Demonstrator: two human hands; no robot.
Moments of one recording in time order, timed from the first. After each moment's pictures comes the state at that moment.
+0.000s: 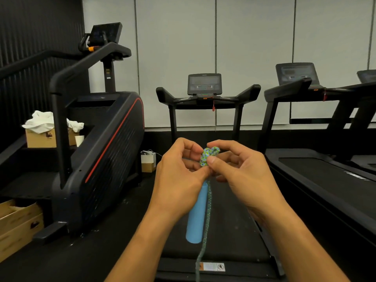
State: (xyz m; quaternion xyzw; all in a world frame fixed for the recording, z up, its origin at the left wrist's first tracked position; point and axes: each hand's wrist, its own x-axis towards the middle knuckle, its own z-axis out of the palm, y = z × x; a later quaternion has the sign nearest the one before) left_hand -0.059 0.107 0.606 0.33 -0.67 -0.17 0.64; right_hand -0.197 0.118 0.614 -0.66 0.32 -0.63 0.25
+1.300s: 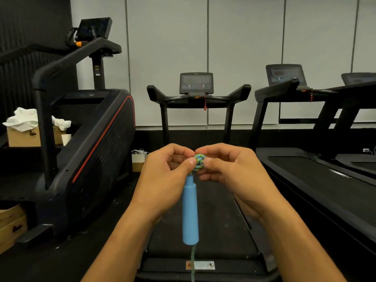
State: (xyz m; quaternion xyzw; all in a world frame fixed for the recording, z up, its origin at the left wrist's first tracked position) left_hand -0.054 0.102 0.604 0.34 -0.67 -0.23 0.62; right_hand -0.208 0.119 0.618 -0.65 0.34 -0.59 0.33
